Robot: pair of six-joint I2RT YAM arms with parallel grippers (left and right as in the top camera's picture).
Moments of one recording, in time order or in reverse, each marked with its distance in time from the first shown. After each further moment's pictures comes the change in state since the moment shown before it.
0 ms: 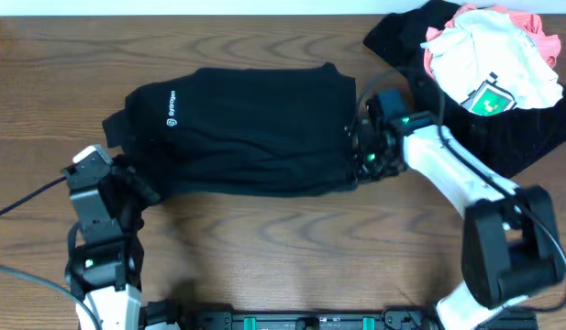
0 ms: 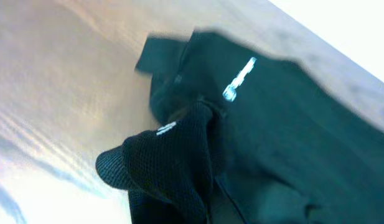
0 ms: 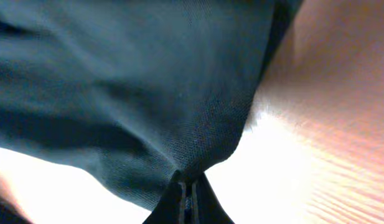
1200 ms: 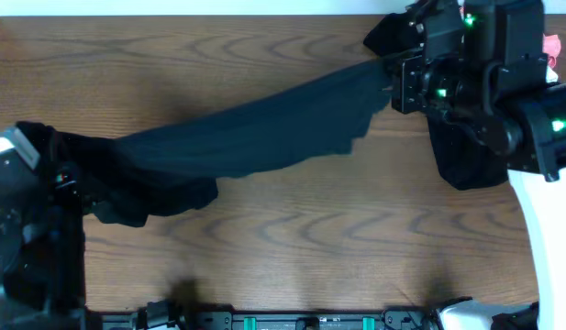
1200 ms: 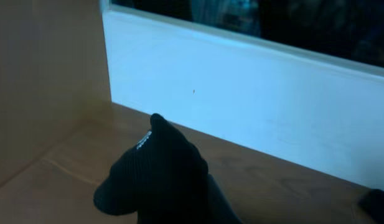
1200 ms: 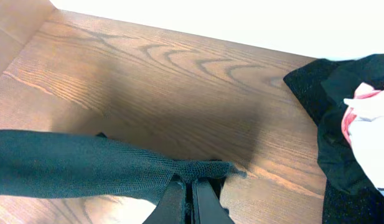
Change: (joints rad) left arm 0.000 -0.085 0.673 -0.260 0.000 0.250; right arm 0.000 -0.272 0.813 -0.369 0.152 0.000
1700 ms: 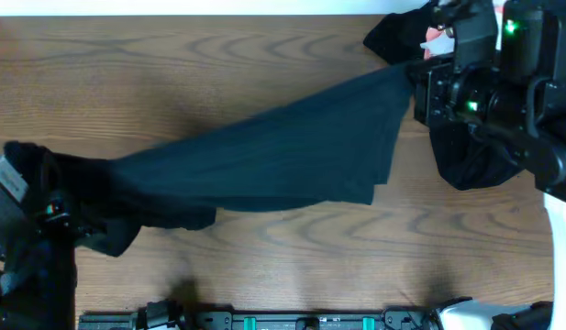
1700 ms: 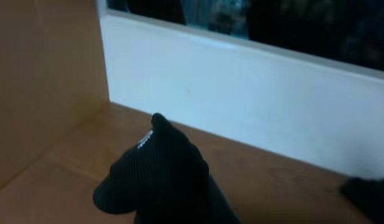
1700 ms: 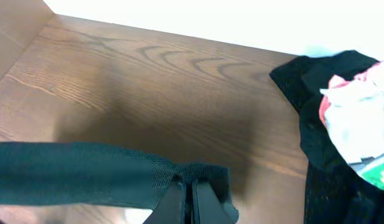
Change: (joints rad) left arm 0.000 0.000 0.190 -0.214 0.034 0.006; right arm 0.000 -0.002 0.208 -0.212 0.047 0.020
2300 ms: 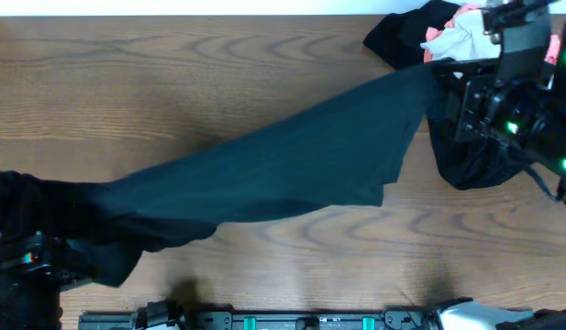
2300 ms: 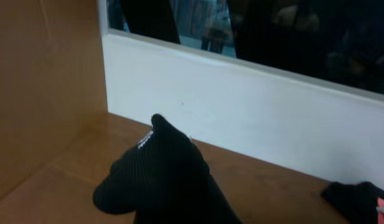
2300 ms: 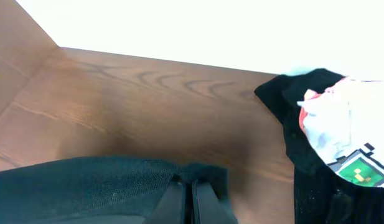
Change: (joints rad) left arm 0.000 0.050 0.279 -0.194 0.015 -0.012; right arm 0.000 -0.037 0.145 -0.068 0.053 0.041
